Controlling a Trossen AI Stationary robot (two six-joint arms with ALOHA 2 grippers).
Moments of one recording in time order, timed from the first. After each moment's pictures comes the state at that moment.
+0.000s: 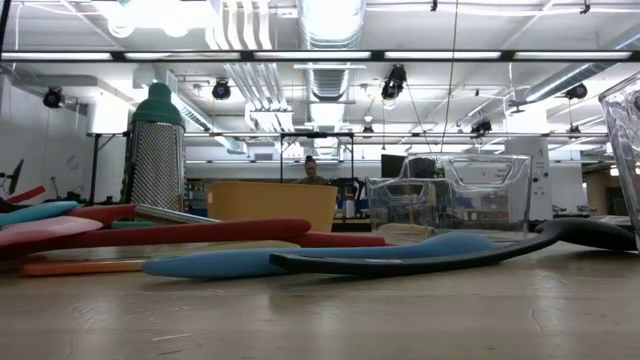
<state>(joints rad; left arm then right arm) -0.63 1.68 1.38 -0.49 -0.49 -0.27 0.70 1.74 1.61 -1.57 -0.39 1.23</state>
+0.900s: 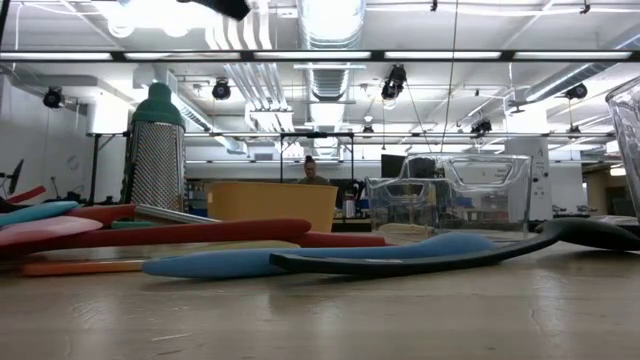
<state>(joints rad) -0.65 1.68 1.33 -0.55 -0.49 -0.33 0.67 1.79 1.61 -1.53 -0.24 1.12</state>
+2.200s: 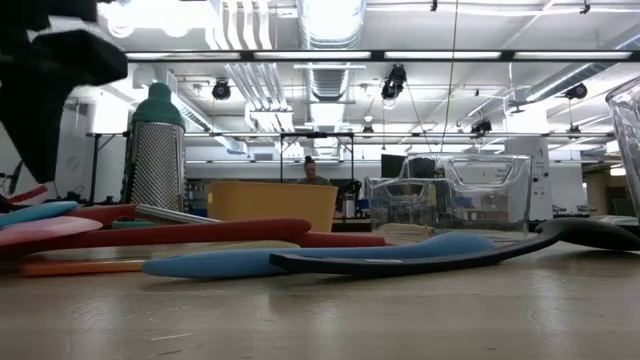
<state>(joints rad) -0.74 1.68 1.15 -0.94 -0.31 -0.54 0.67 1.79 1.61 -1.53 -0.18 1.07</state>
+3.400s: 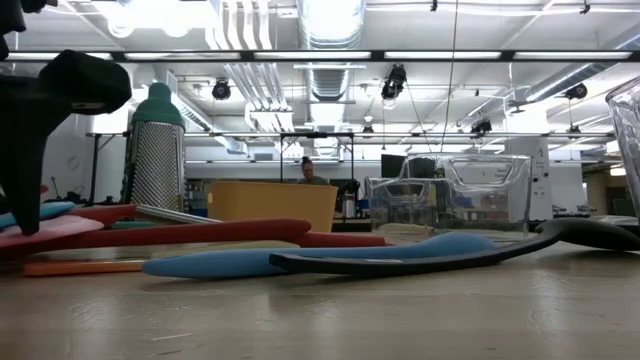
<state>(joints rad) -0.78 1.69 1.00 -0.60 -0.33 -0.21 0.68 1.79 1.61 -1.52 -0.12 1.07</state>
